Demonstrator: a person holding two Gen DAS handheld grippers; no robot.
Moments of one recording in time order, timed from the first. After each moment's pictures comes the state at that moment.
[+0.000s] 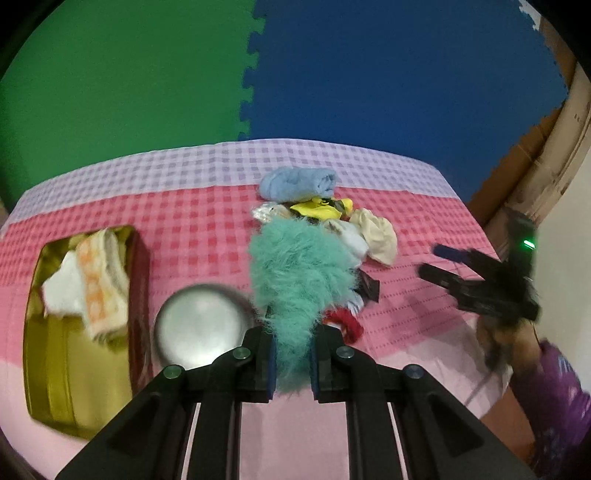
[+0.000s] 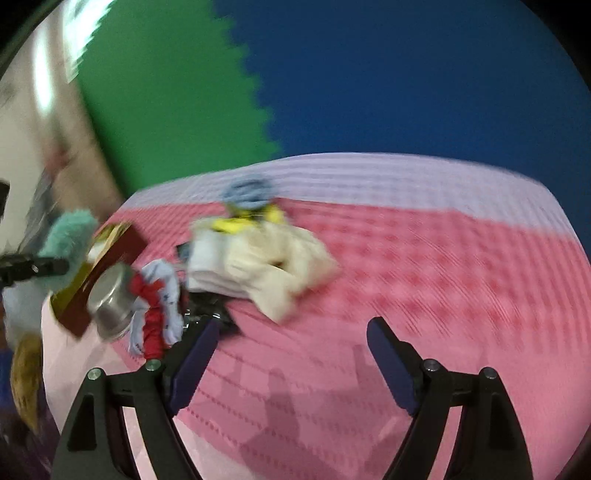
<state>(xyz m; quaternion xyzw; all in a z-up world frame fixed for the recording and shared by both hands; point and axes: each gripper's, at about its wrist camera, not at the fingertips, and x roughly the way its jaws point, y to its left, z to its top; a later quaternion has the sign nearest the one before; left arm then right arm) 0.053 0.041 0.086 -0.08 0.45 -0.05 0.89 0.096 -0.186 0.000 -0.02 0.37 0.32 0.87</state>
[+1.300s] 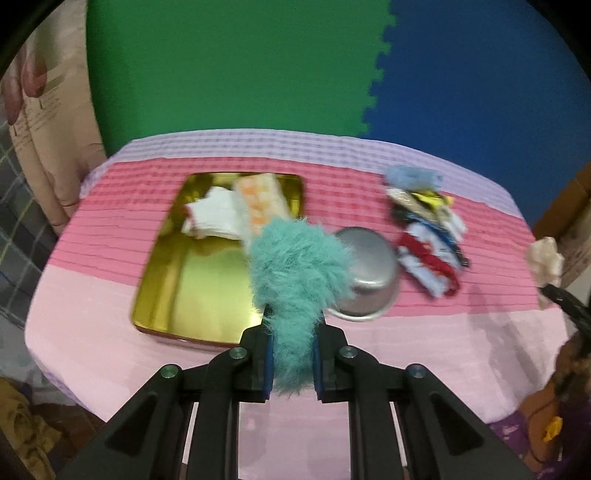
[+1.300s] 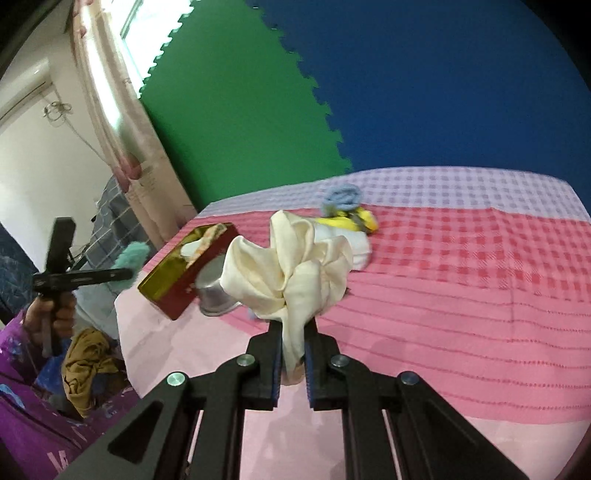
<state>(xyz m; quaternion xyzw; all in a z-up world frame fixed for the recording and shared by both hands) -0.044 0.157 0.083 -0.10 0.45 0.10 0.88 -0.016 -0.211 0.040 0.05 0.34 0.40 0.85</state>
